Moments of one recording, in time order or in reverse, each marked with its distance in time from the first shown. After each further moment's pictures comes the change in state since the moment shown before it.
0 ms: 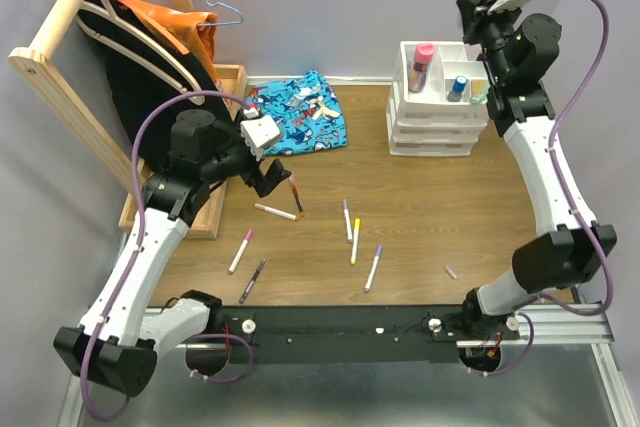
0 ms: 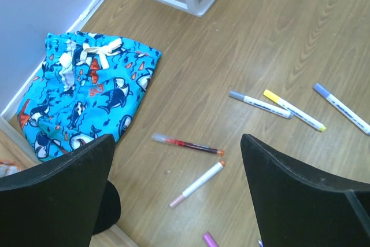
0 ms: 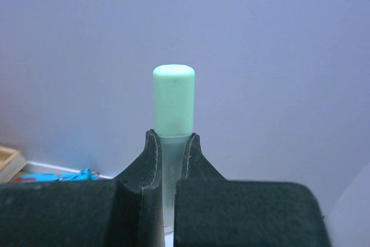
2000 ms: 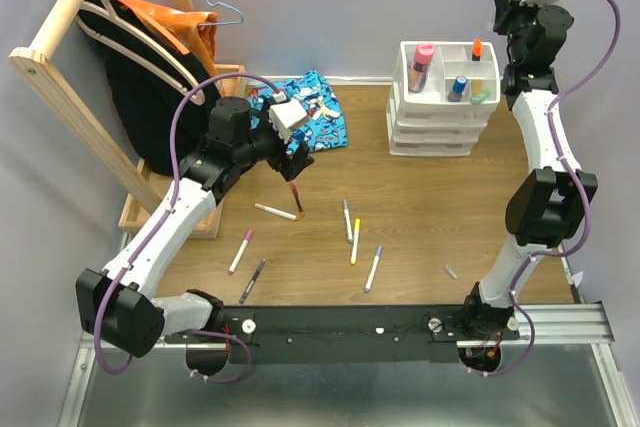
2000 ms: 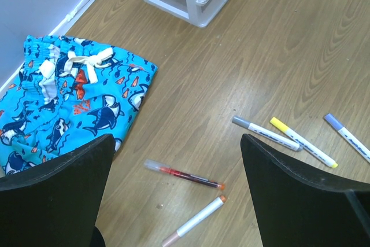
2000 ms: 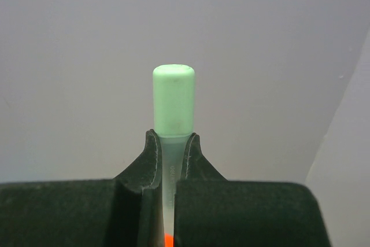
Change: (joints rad) left arm -0.112 0.230 0.015 0.218 -0.106 -0.112; right arm -0.259 0.358 0.171 0.135 0.016 0.146
